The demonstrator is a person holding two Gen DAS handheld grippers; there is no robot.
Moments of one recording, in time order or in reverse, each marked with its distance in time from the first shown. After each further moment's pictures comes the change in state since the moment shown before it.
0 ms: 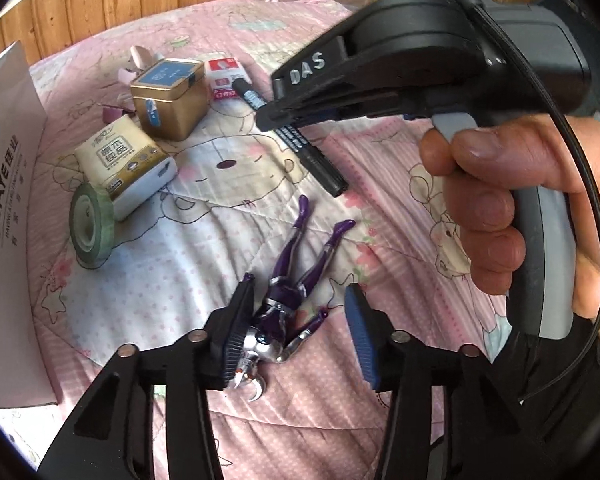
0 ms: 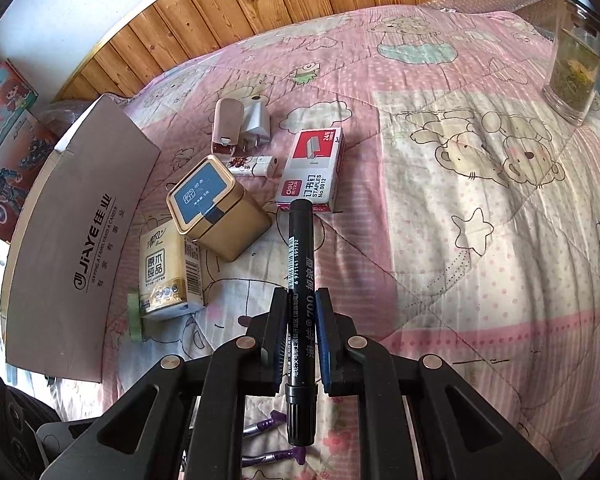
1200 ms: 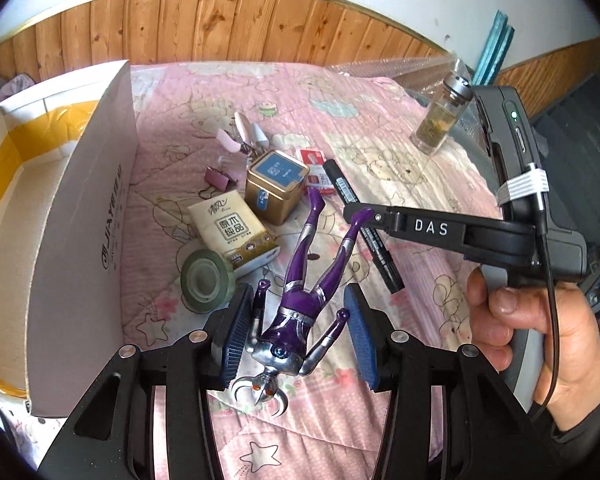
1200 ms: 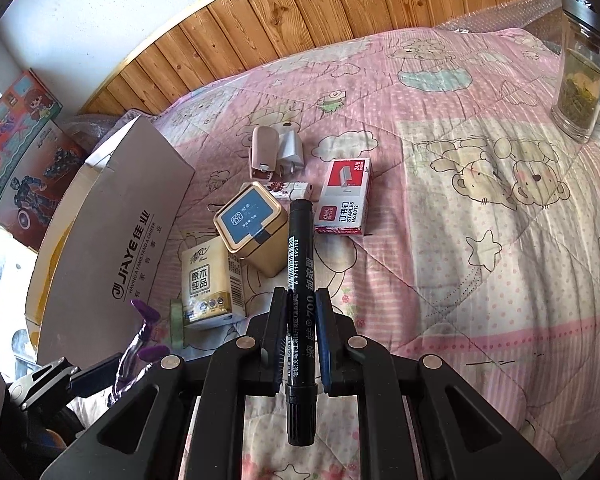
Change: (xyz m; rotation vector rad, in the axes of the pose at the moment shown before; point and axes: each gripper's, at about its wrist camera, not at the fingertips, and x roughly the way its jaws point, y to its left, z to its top) left arm -0.064 0.059 0.024 -0.254 -0.211 0.068; right arm -0.027 0.010 -0.002 -0.012 -0.079 0.078
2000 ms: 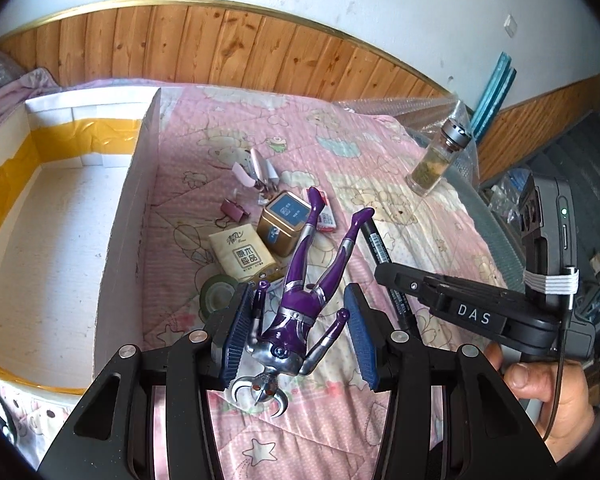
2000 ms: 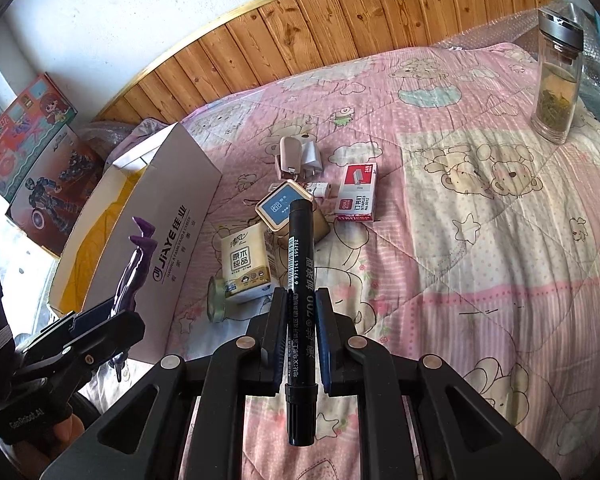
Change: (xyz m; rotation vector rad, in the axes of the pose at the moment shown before) left arm -0.040 0.021 0.013 -0.078 -0.087 -0.034; right arm -0.050 0.023 -0.023 0.001 -0.048 0.001
